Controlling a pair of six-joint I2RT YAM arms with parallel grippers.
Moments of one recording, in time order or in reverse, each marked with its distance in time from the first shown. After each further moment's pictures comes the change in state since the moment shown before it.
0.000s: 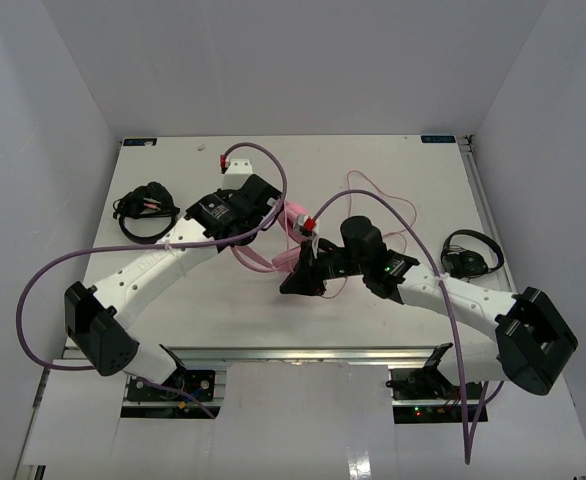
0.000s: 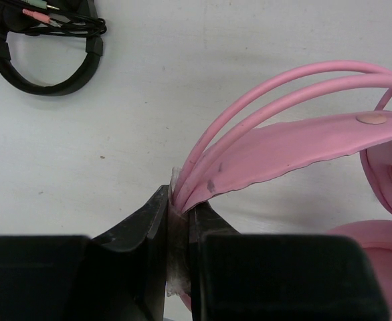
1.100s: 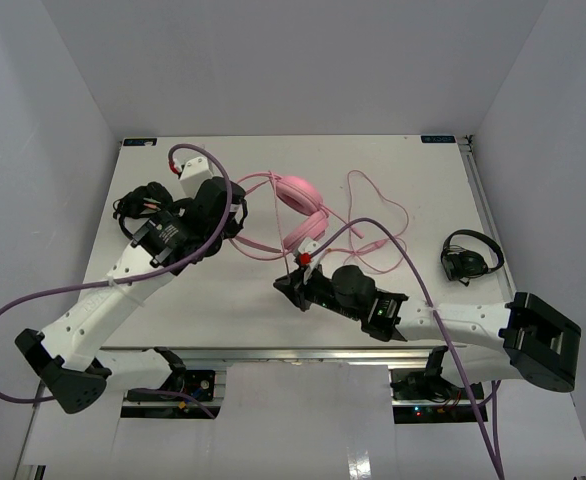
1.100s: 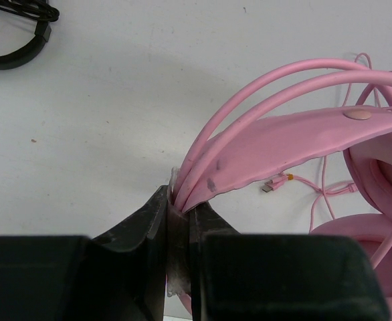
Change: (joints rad) left arm 0.006 -0.256 -0.027 0.033 0.110 -0.230; right arm 0.326 -0.053 -0.200 0.317 0.839 -0.078
